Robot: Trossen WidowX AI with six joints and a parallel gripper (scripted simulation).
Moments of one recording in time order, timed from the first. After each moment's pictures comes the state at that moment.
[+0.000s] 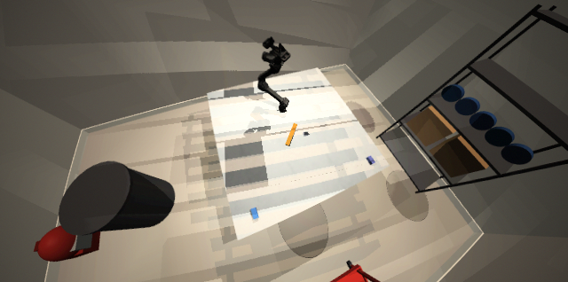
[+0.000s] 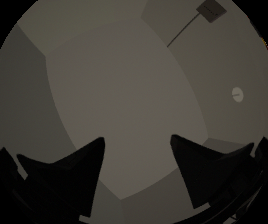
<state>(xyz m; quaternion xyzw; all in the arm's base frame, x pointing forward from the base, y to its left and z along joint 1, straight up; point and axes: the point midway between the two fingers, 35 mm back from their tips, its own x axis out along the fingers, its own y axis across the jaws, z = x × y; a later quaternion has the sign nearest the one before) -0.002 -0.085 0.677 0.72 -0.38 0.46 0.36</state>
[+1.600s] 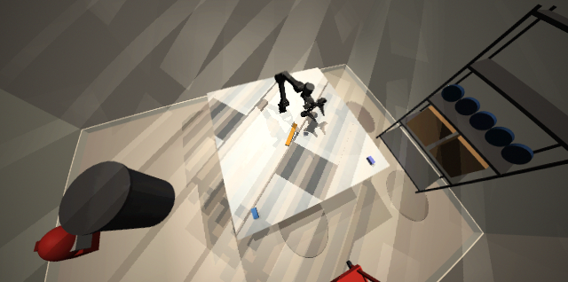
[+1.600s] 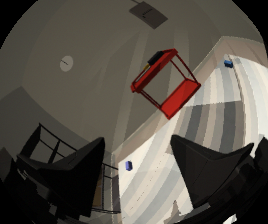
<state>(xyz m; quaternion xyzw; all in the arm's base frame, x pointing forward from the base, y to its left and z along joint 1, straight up) 0.366 0.061 0.406 0.41 0.09 0.01 0.91</state>
